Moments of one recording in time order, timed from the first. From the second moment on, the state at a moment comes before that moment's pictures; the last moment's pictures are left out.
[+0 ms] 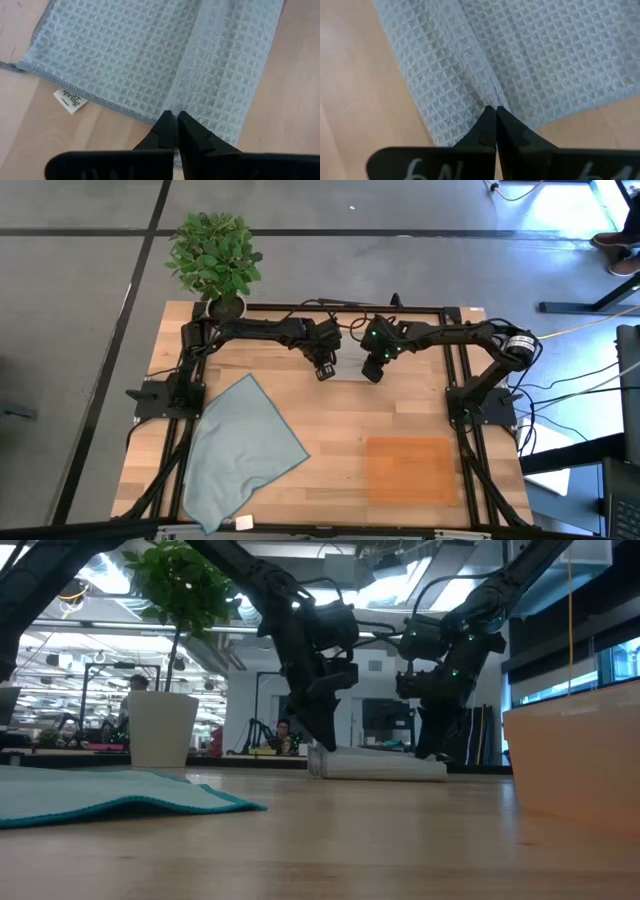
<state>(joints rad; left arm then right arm) 0.33 2.04 1.50 -0.61 0.02 -0.07 -0.49 1.62 0.85 -0.39 -0.15 0.02</state>
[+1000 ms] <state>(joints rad) 0.33 2.04 1.50 -0.58 -0.14 -0.07 -0.50 1.65 0.97 -0.49 -0.12 0.07</state>
